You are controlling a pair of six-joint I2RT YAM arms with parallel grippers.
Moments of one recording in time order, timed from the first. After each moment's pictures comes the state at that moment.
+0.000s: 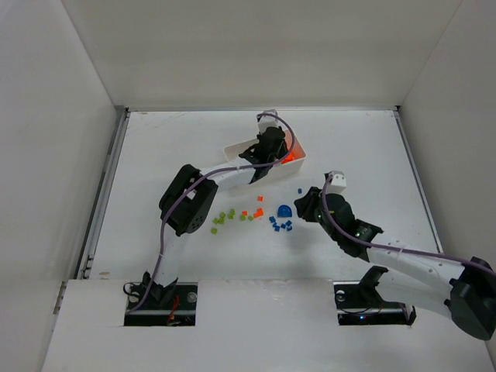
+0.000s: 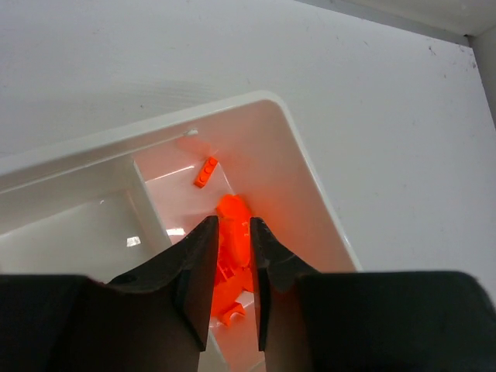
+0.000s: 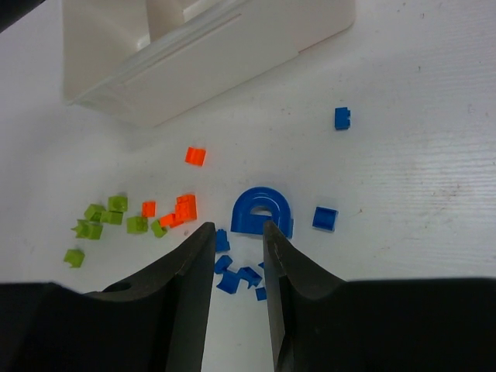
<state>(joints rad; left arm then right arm) -0.73 2.13 1.54 0.19 -0.35 -0.62 0.77 0.98 0.45 0.10 0.40 0.68</state>
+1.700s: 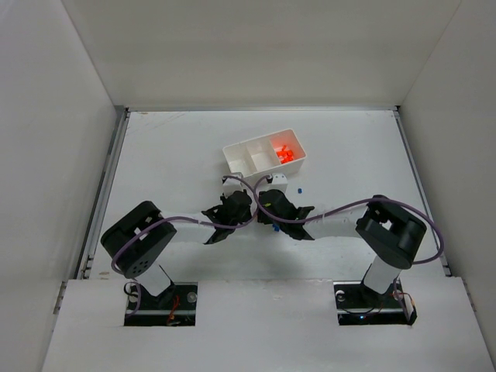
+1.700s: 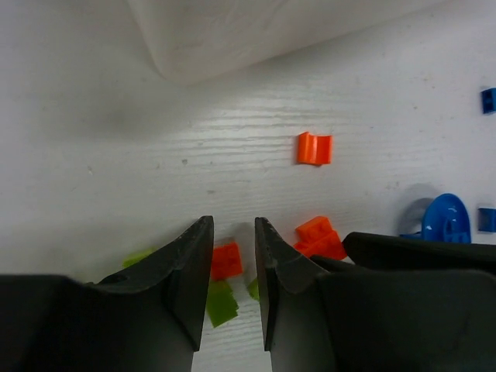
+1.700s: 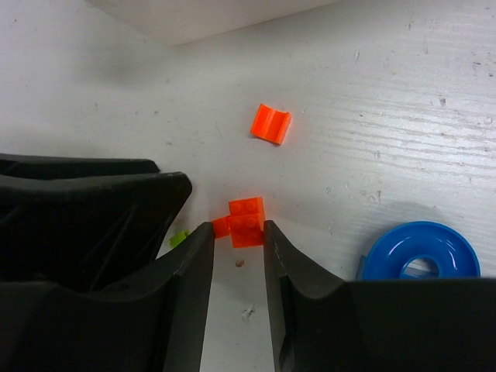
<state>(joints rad) -0.85 1.59 0.59 0.31 -0.43 -0.69 0.95 1.70 0.79 0.21 0.41 0.66</state>
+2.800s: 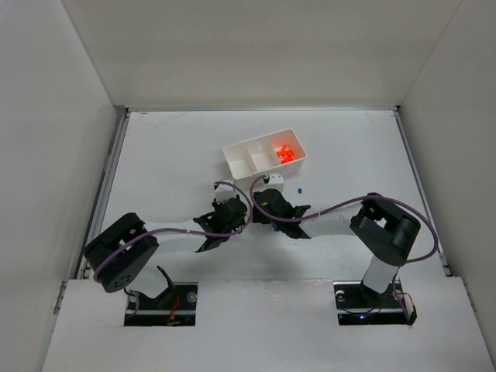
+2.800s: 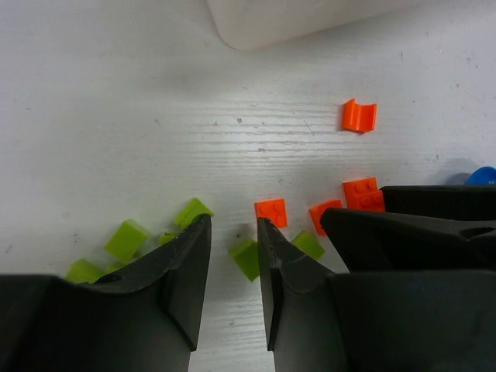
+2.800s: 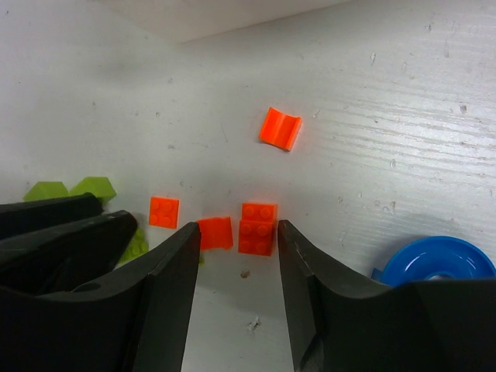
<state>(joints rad) -0.89 1.46 0.51 0.21 -0.55 -0.72 0.95 1.74 0.83 0.21 0.40 0.65</state>
